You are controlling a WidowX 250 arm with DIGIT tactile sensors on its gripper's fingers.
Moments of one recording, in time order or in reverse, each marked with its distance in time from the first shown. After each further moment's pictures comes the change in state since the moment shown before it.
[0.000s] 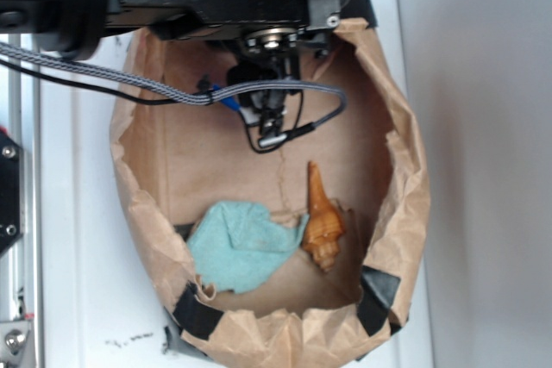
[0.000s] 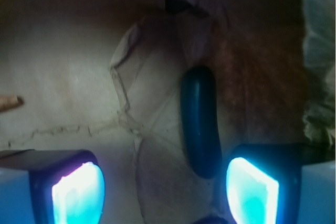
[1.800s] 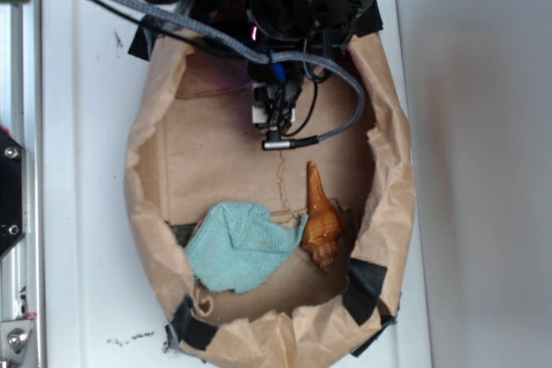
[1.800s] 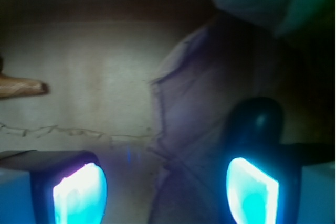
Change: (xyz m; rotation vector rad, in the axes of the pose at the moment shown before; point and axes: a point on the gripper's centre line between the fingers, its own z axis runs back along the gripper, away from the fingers) arm 0.019 -0.005 -0.027 -0.172 0.061 -0.201
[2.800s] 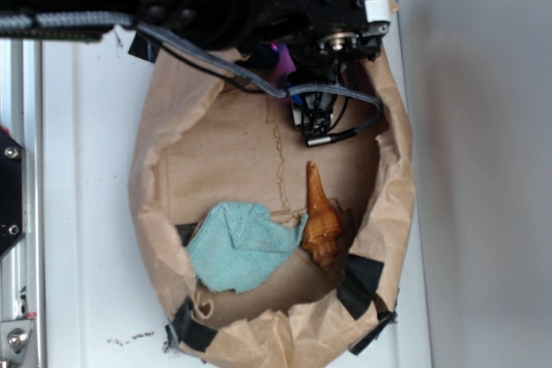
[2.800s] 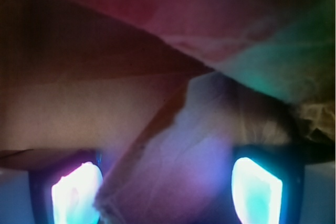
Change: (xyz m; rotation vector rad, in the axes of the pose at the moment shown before) arm 0.026 0.008 -0.031 0.113 -0.095 0.126
